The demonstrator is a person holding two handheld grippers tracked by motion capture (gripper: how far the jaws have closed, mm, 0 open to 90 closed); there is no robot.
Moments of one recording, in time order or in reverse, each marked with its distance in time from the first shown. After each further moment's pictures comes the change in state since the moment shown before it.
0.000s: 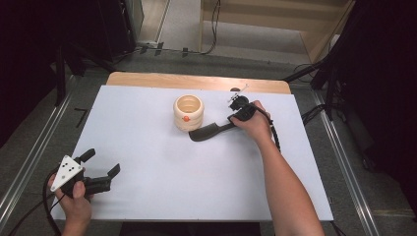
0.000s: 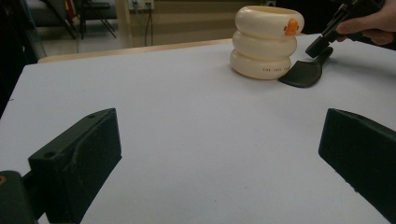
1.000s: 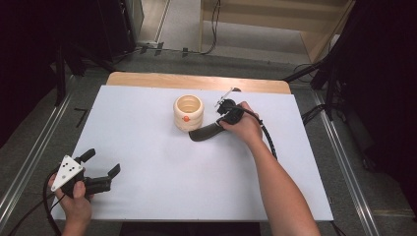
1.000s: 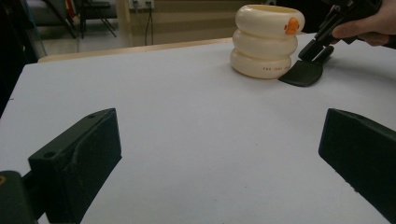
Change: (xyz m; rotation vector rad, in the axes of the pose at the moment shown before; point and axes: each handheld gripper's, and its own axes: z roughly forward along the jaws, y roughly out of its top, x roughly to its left) left arm 0.000 0.000 0.000 0.003 -0.001 0.003; right arm 0.035 0.020 0.011 0.018 0.017 -0.123
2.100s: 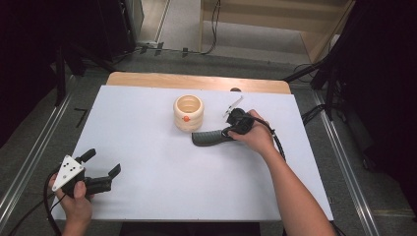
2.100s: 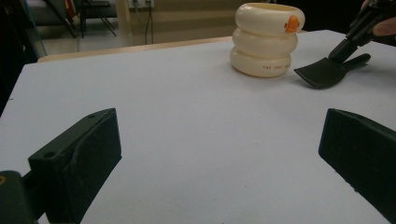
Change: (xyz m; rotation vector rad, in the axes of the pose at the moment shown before) left arm -0.001 0.000 0.001 0.006 0.004 0.002; right arm 0.014 -0.039 -0.026 -0.018 0.091 -0.069
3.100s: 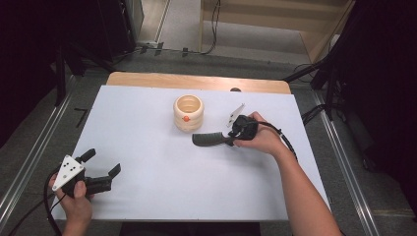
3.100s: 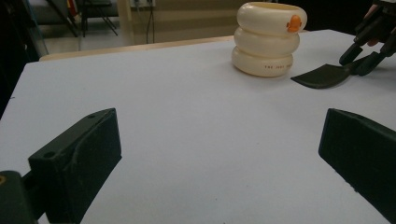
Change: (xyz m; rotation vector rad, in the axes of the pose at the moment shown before) left arm 0.000 0.000 0.000 0.001 0.002 -0.002; right arm 0.000 -0.019 0.000 0.047 0.061 -0.233
